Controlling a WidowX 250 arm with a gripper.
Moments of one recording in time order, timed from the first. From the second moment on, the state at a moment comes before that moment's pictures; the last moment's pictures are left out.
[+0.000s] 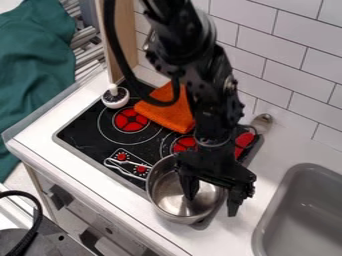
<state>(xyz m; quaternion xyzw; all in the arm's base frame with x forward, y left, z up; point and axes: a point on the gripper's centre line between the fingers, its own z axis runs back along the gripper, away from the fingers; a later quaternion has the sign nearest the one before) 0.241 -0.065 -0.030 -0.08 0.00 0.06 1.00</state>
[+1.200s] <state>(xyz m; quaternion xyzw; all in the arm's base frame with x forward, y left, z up) 0.244 -0.068 0.019 0.01 -0.06 0.00 1.00</state>
